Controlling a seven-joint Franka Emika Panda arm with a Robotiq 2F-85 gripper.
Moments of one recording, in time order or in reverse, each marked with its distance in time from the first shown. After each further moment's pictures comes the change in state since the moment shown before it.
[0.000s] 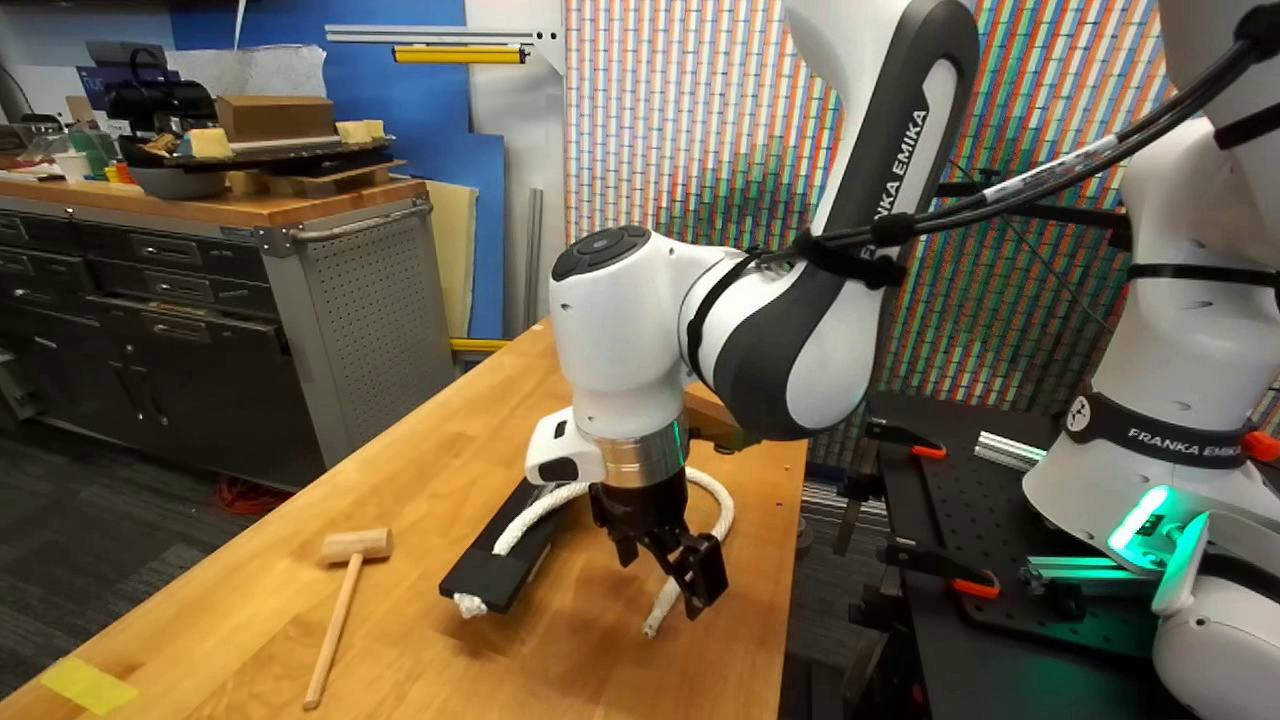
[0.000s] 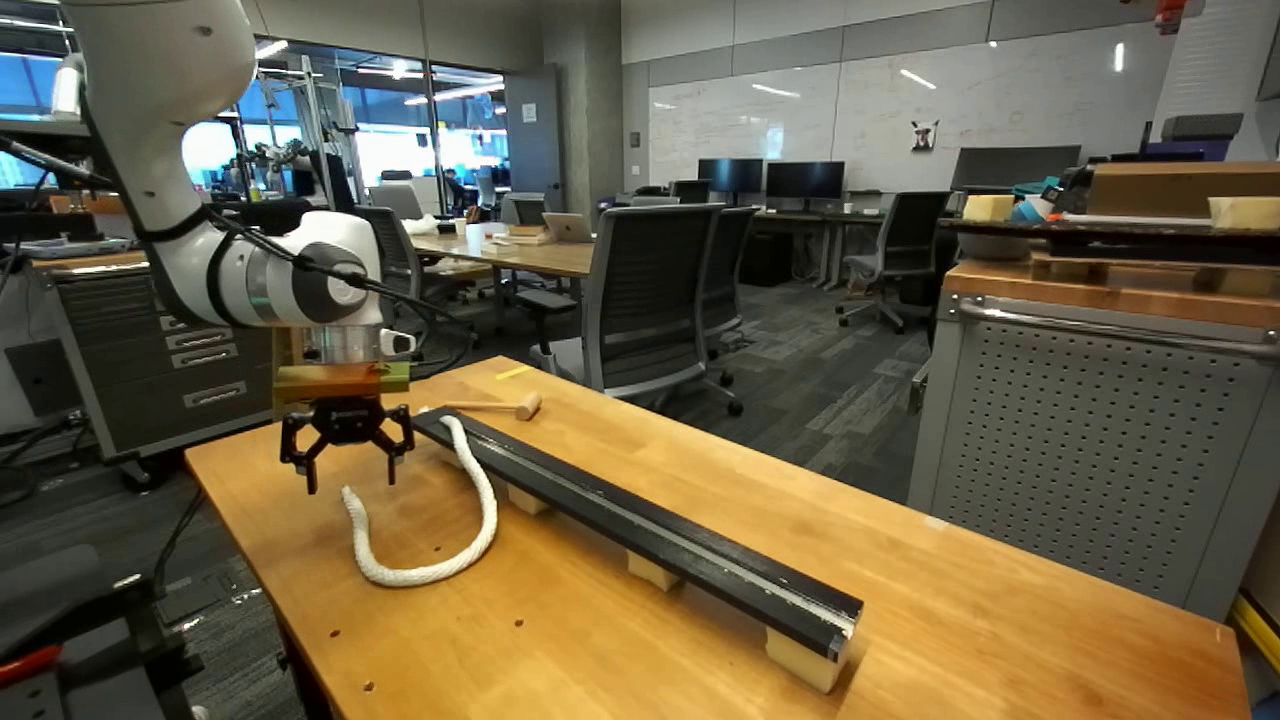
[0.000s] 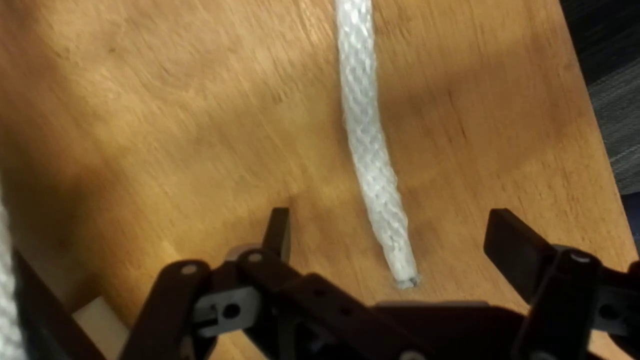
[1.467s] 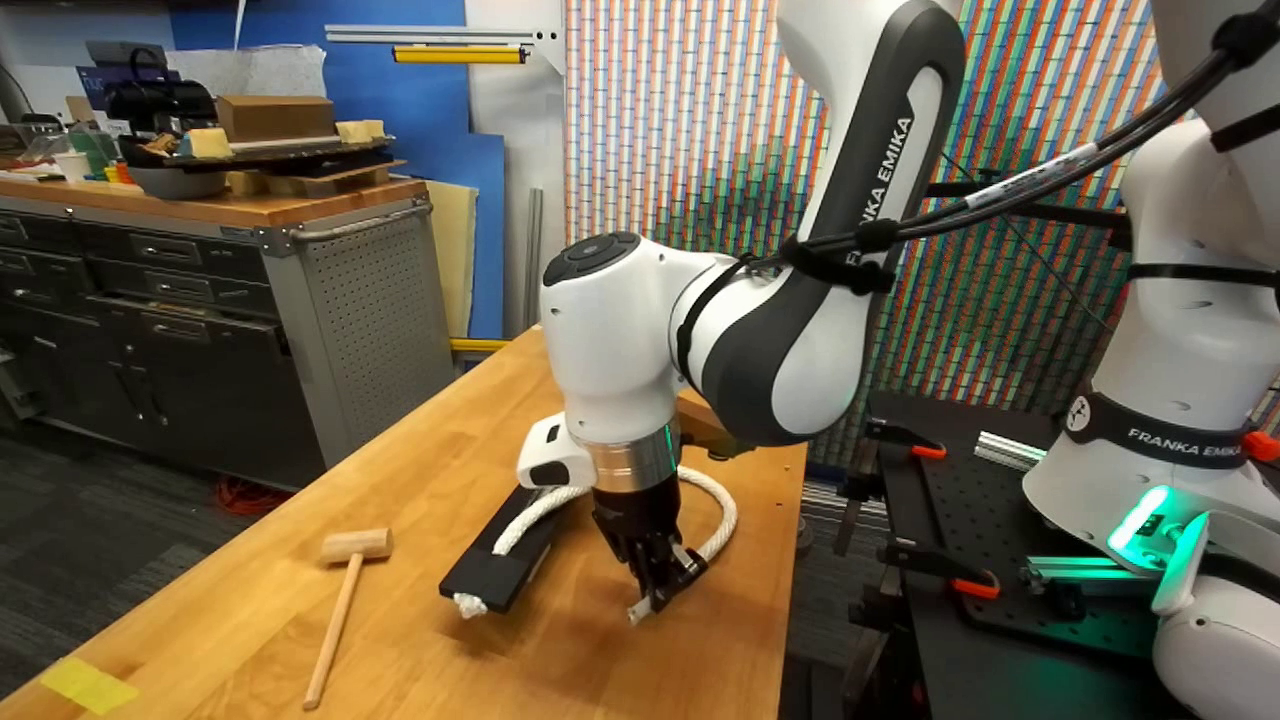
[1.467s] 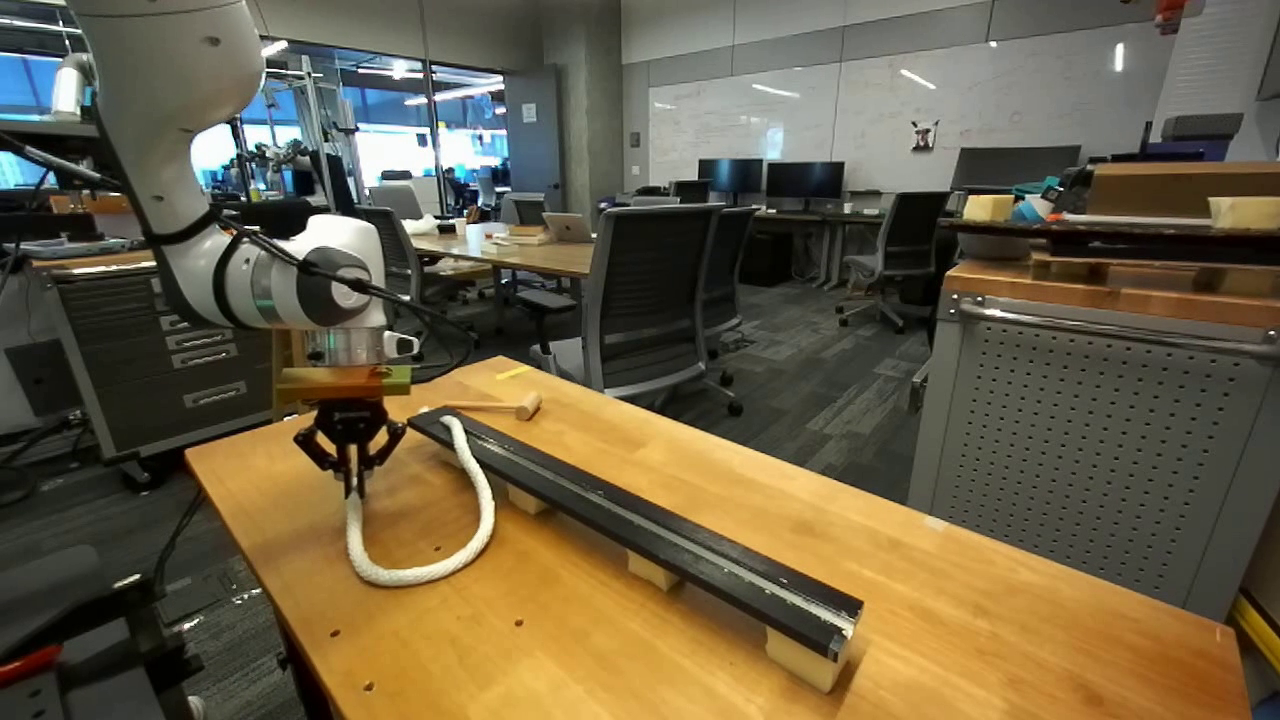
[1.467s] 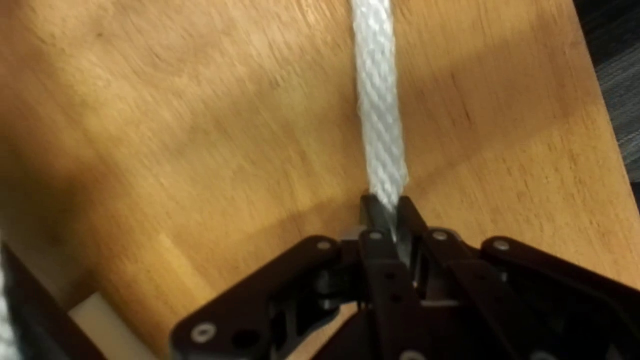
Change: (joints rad) arm -0.004 0.020 0.007 0.023 0.018 0.000 0.005
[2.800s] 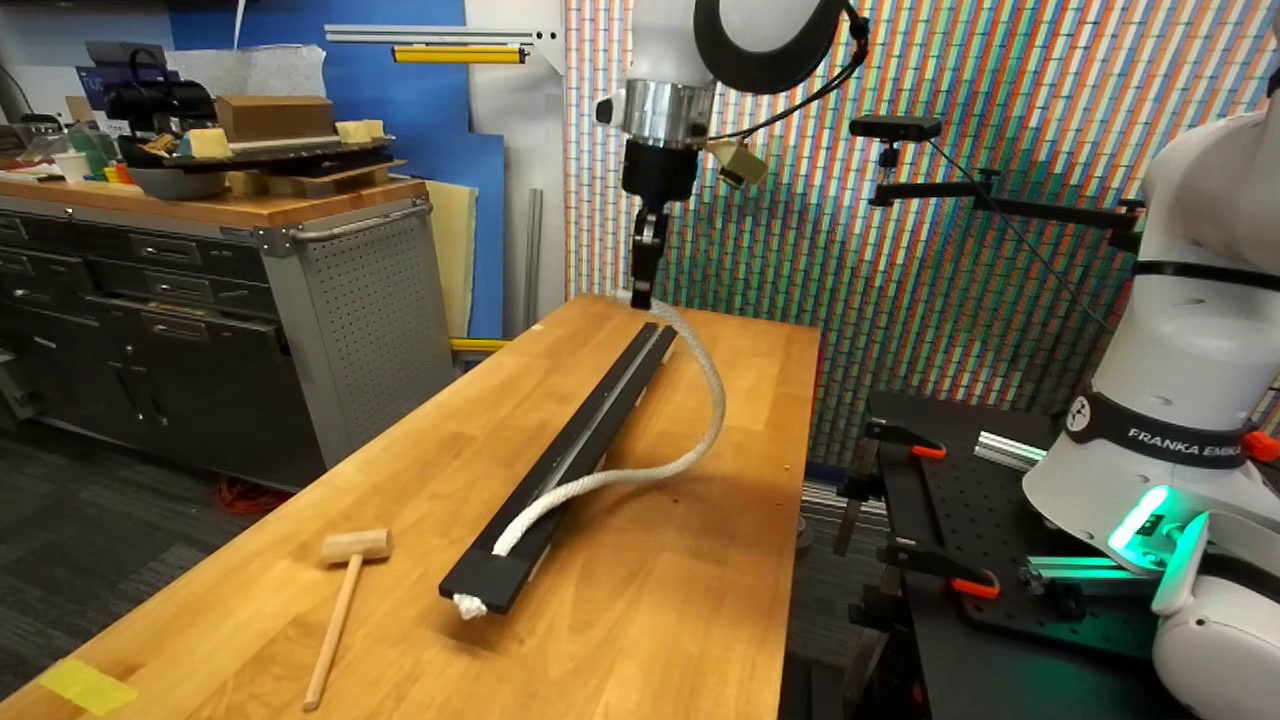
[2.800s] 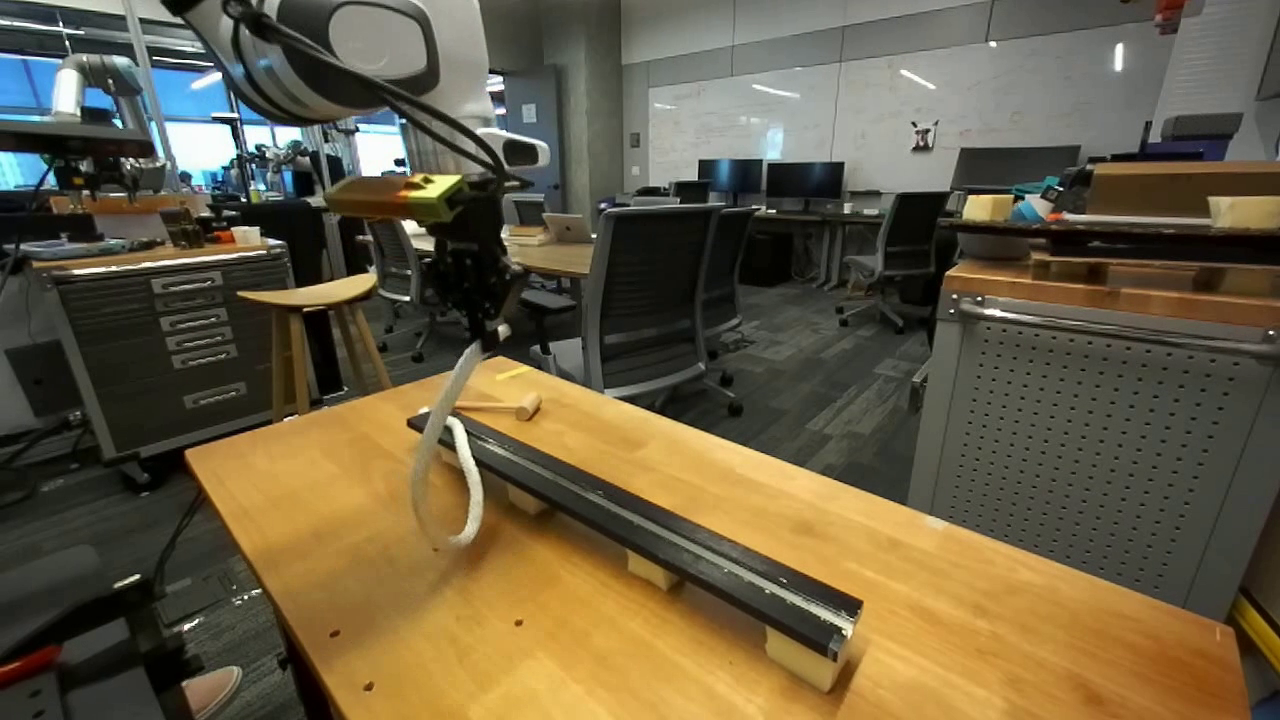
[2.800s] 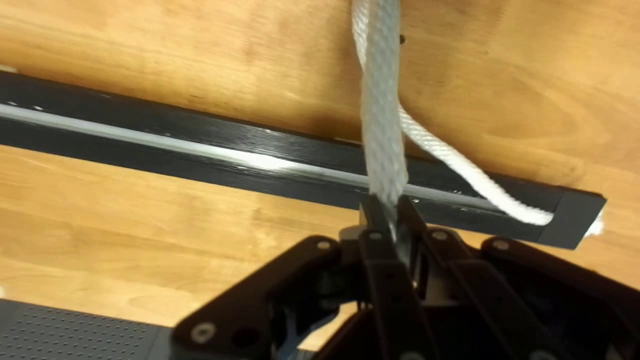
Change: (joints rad) arm -0.226 -0.576 -0.196 -0.141 0.300 -0.137 0.187
